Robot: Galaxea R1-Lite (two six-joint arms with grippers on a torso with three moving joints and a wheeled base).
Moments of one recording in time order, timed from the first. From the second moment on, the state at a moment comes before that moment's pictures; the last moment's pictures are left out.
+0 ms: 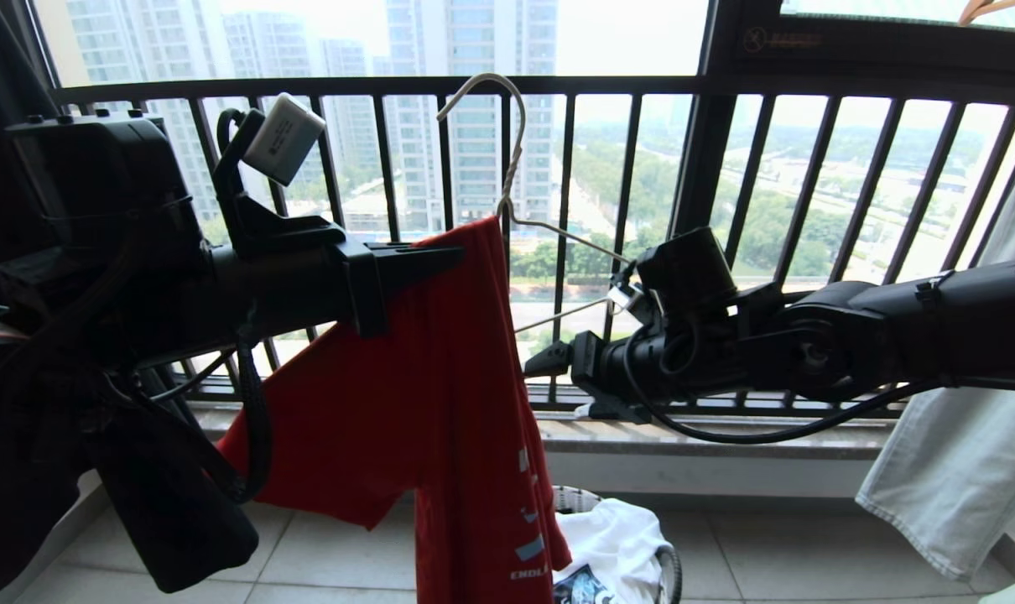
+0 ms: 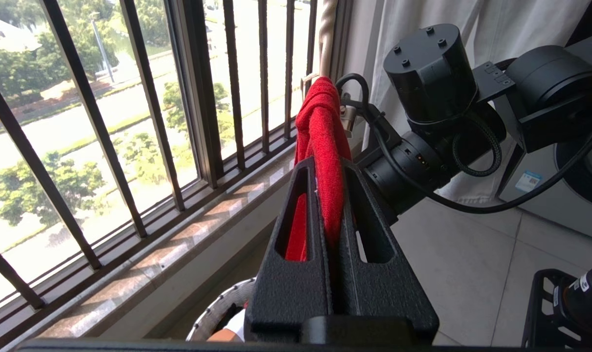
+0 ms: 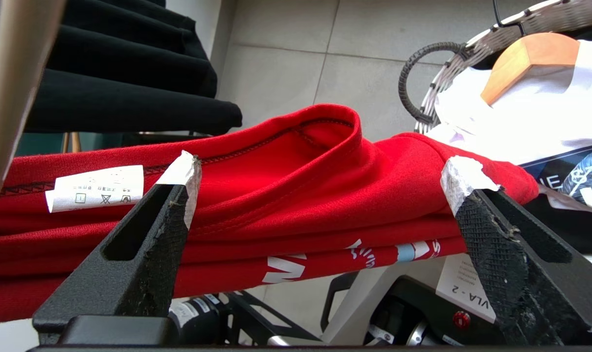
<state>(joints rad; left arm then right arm) -0.42 1.54 -0.98 -0.62 -0.59 -0.10 0.54 1.95 -1.35 0.03 0.35 0.75</state>
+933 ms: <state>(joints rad) -0.42 1.53 -0.98 -0.62 -0.59 -0.10 0.57 1.97 -1.33 0.03 0.36 0.72</state>
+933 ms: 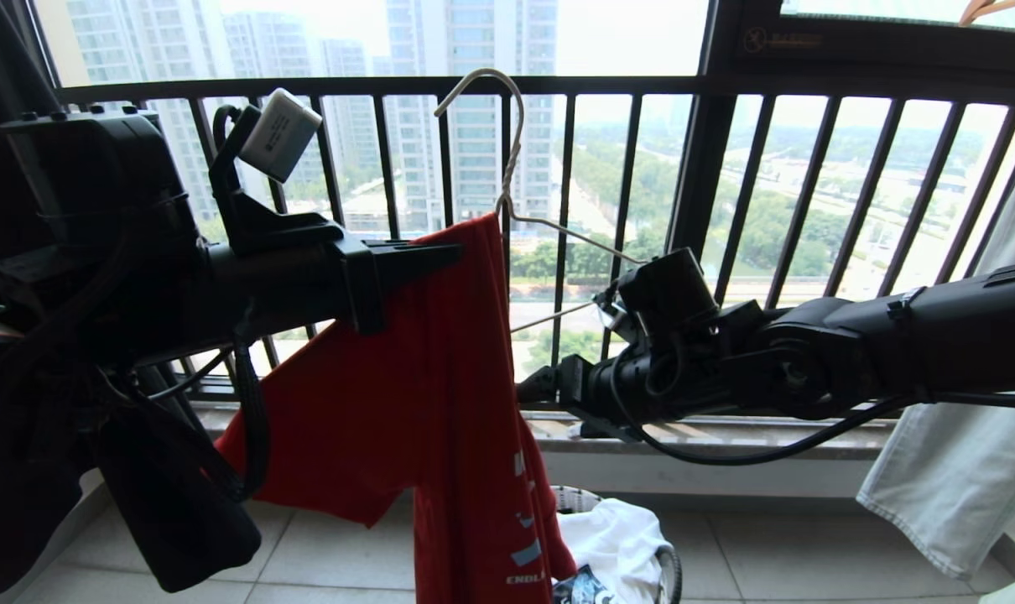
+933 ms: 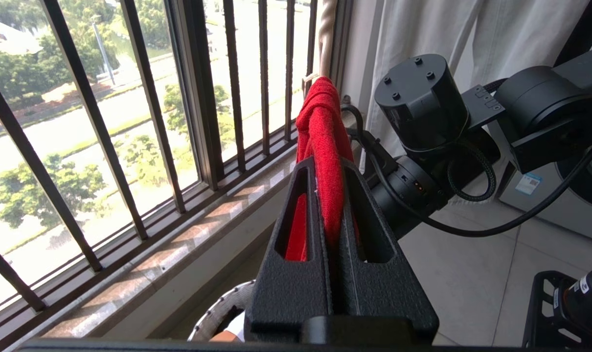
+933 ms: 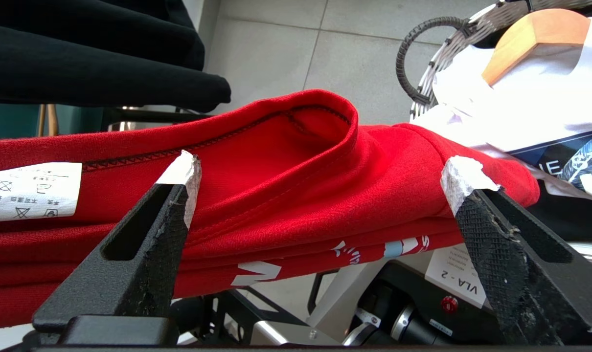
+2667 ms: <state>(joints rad) -0.42 1.45 -0.96 -0.62 -0.59 -0.10 0.56 2.02 -1.32 0.03 0.28 0.67</state>
